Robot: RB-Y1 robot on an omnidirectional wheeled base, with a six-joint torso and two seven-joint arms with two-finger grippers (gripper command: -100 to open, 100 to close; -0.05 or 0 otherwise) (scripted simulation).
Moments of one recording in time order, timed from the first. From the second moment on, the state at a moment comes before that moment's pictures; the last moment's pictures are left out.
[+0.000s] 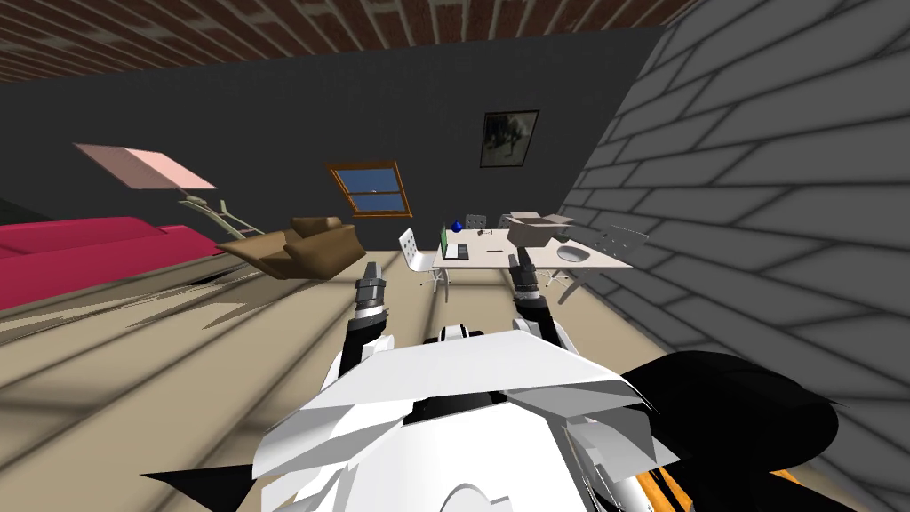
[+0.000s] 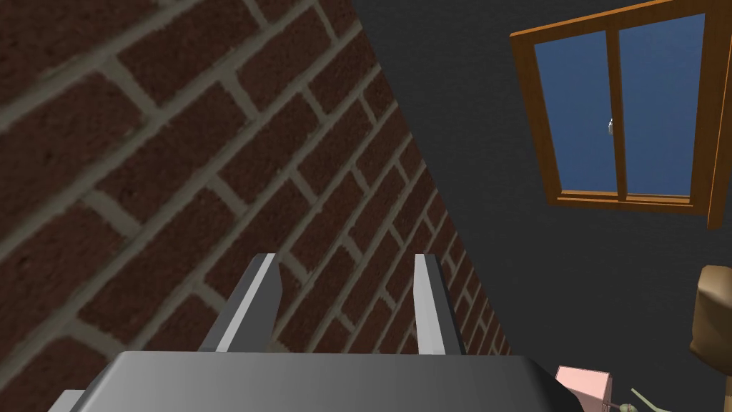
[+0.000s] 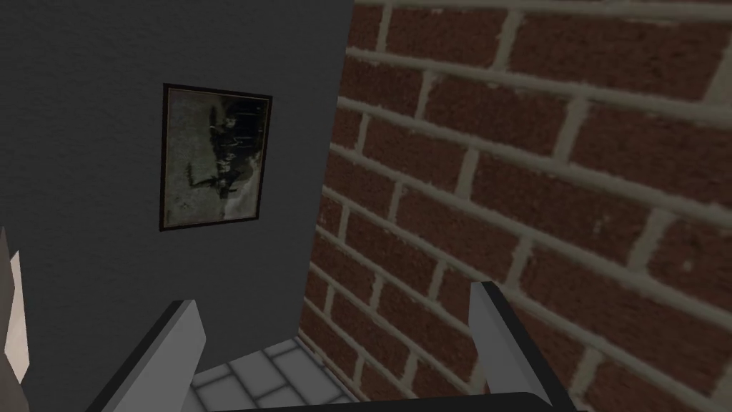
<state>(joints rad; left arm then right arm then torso) 0.53 0.01 -0.02 -2.25 -0.07 -0.43 -0.16 0.54 -0.10 -0.01 -2.27 0.04 -0.51 0.11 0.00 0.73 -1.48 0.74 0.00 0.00</state>
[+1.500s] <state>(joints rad) 0.53 0.01 -0.02 -2.25 -0.07 -0.43 -0.16 0.64 -0.29 -0.28 -2.14 0.34 -0.45 0.41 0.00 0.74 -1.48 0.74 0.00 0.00</state>
